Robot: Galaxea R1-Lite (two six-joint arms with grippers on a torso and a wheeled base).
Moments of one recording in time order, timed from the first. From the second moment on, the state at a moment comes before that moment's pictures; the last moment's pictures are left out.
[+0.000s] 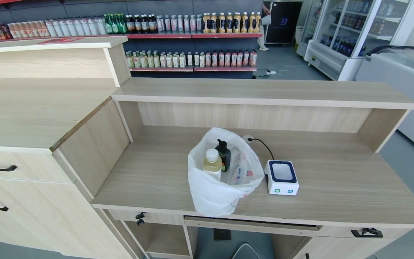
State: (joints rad) left arm 0.00 0.00 0.00 0.00 0.00 0.00; right arm -0.25 0.85 -0.38 -0.33 0.16 -0.08
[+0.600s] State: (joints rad) left arm 0.00 0.00 0.00 0.00 0.00 0.00; right arm -0.08 0.26 -0.01 -0.20 0.13 -0.07
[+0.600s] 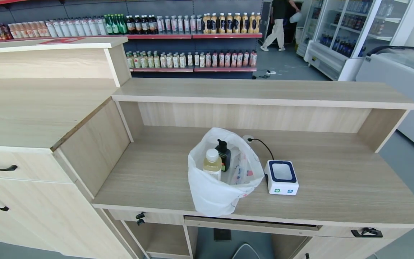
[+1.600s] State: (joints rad) left arm 0.00 0.00 0.00 0.00 0.00 0.00; right arm 0.00 0.00 0.00 -0.07 0.11 -0.04
